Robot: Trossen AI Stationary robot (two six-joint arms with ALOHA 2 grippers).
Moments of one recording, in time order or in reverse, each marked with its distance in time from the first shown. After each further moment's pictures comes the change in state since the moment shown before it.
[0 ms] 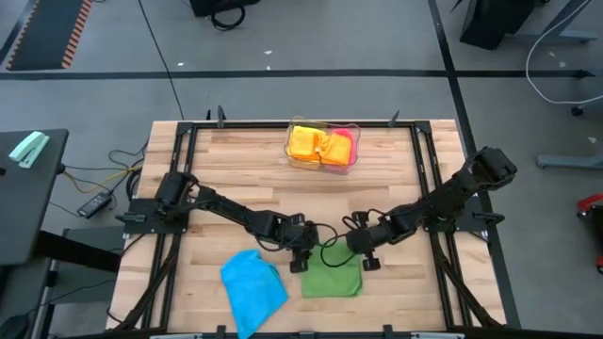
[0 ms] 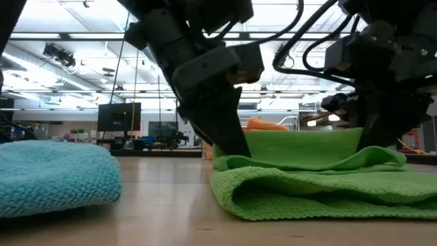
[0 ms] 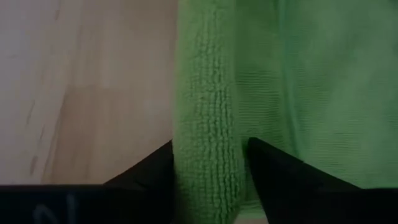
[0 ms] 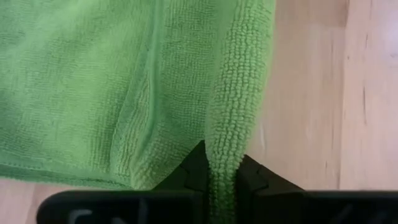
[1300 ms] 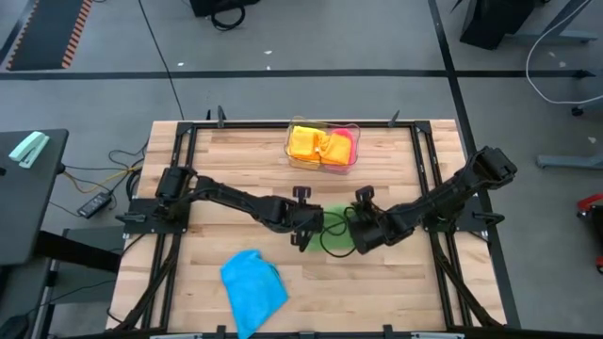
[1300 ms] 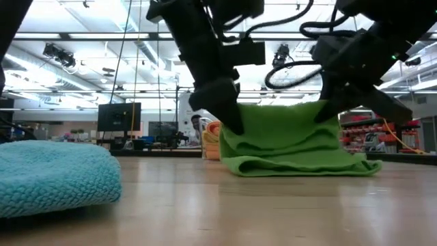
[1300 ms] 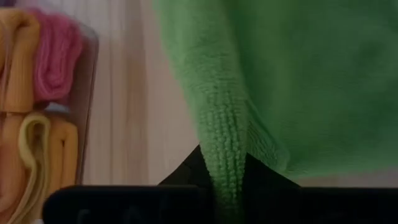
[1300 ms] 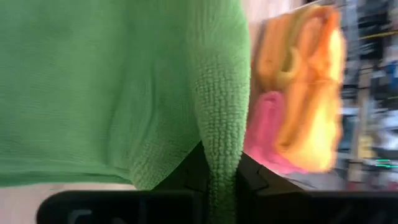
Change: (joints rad) left arm 0.086 -0.015 0.172 -0.302 -0.380 0.401; right arm 0.004 0.000 0.144 -0.434 0.693 -0.290
